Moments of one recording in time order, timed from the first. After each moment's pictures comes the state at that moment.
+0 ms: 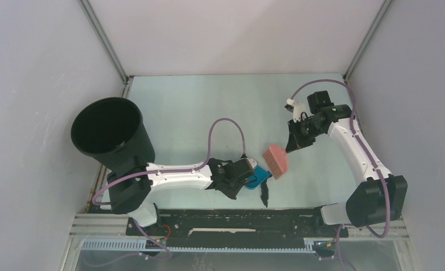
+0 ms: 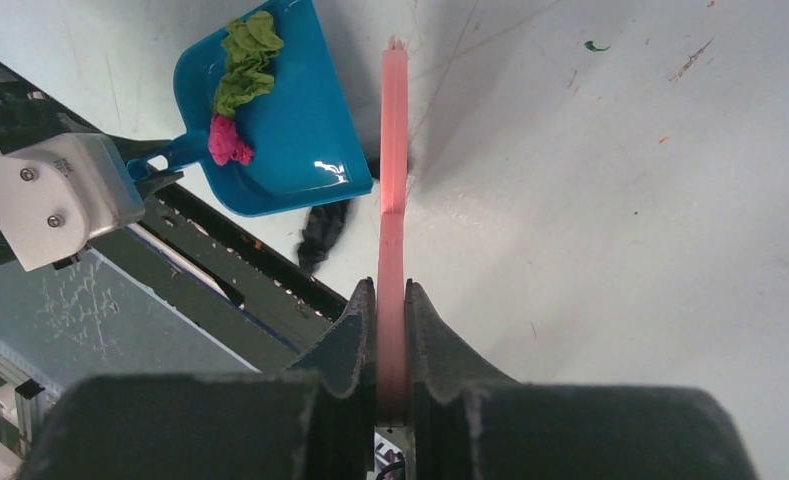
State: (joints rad) left arm -1.20 1.60 1.00 -0.59 -0.12 -0.49; right arm 0.16 1.37 1.24 -1.10 -0.45 -0.16
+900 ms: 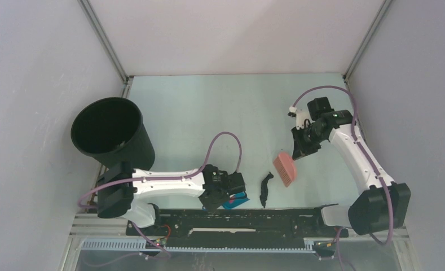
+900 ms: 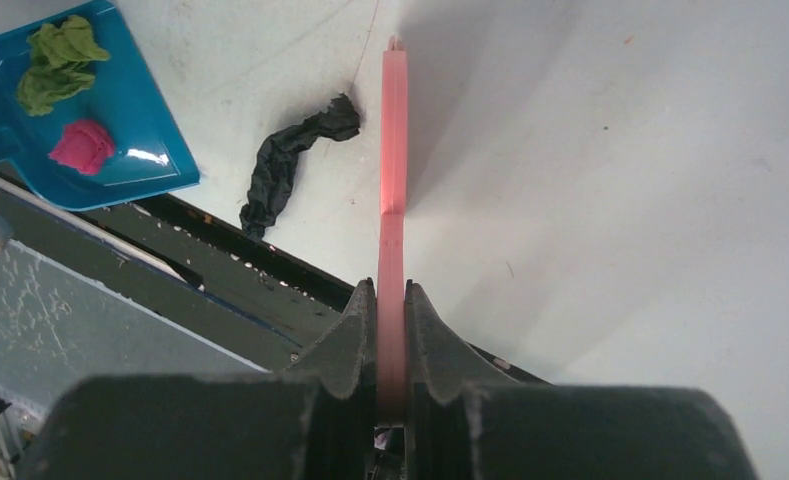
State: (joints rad) left arm -1.31 1.48 0.99 -1.03 -0.10 -0.38; right arm 0.17 1.30 1.18 -1.16 -0.31 -0.14
